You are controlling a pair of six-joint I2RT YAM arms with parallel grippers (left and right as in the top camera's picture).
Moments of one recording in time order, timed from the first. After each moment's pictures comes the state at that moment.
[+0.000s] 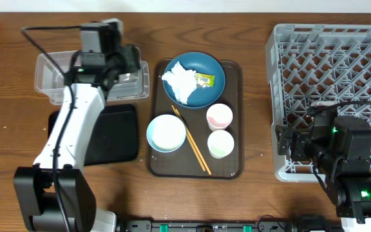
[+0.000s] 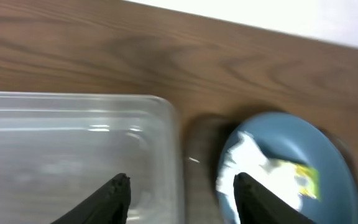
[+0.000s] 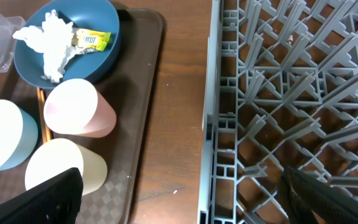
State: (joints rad) left arm -0.07 1.65 1.32 -0.43 0.17 -0.22; right arm 0.05 0.79 0.84 -0.83 -0.14 0.10
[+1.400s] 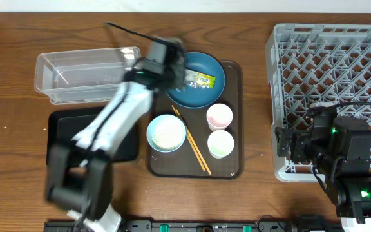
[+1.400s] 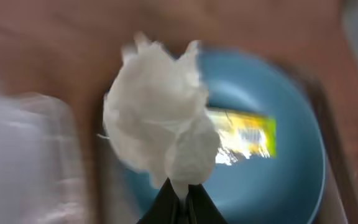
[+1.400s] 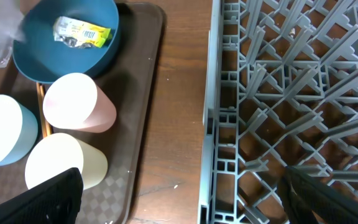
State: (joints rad) left arm -0.32 1.74 1.32 -0.42 0.03 -0.22; right arm 0.05 0.79 0.84 -0.85 -0.15 0.10
